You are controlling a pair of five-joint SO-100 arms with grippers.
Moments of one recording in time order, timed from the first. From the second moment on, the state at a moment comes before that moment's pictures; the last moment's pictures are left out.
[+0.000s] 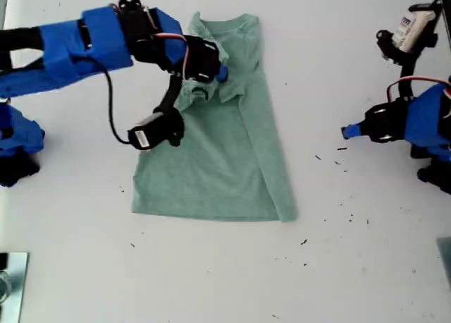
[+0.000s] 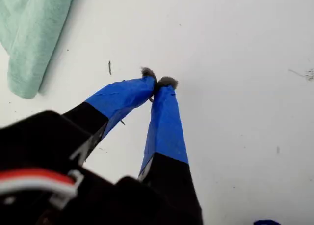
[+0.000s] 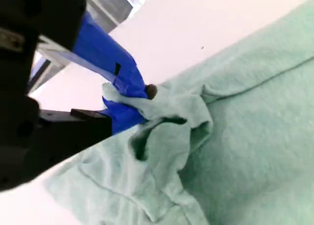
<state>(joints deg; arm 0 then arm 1) -27.9 66.5 65.2 54.8 39.0 19.4 187.1 165.5 75.0 -27.7</state>
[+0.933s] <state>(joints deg) -34.9 115.4 104.7 60.1 37.8 19.4 188.9 165.7 75.3 -27.1</state>
